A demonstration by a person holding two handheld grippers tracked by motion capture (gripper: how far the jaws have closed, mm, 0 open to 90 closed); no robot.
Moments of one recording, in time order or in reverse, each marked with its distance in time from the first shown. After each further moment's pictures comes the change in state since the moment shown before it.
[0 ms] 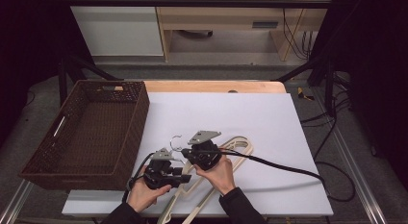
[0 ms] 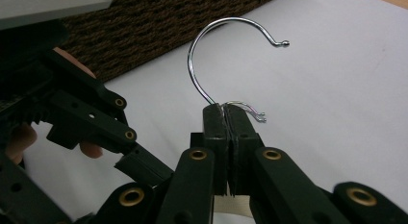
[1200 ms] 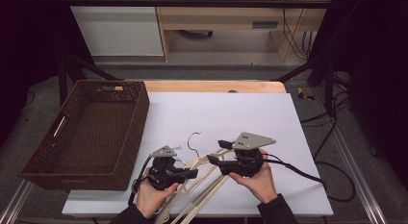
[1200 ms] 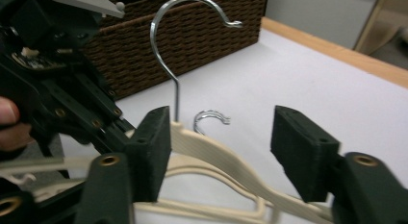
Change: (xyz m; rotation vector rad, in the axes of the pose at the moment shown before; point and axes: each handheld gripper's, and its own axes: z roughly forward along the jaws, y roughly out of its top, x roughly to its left) left arm -0.037 0.021 -0.014 -0.109 -0.051 -0.102; right arm -0.029 -0.030 -0.109 -0.206 -0.006 -0.032
